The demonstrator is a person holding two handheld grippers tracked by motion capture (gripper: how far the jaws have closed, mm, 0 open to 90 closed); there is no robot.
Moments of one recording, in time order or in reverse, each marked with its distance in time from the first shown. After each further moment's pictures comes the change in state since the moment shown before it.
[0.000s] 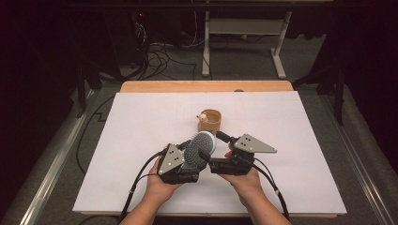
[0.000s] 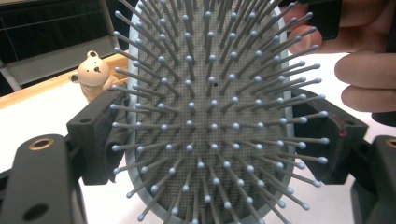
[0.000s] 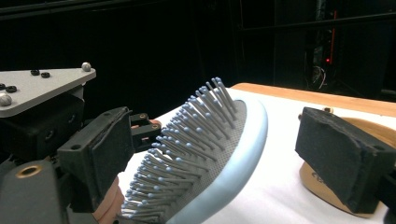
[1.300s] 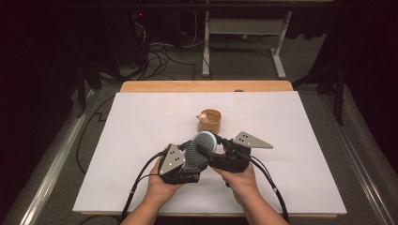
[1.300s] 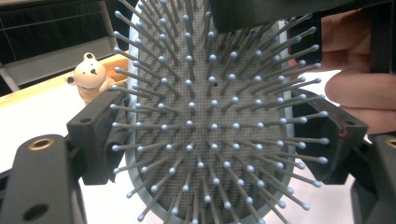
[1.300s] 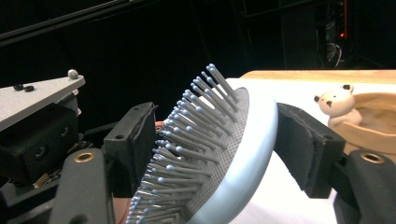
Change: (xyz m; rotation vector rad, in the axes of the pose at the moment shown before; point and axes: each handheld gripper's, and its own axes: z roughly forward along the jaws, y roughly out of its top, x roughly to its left) left arm -0.003 -0.001 0.001 -0.003 -0.001 -0.001; right arm -0.005 -0.005 0.011 0.023 0.034 0.135
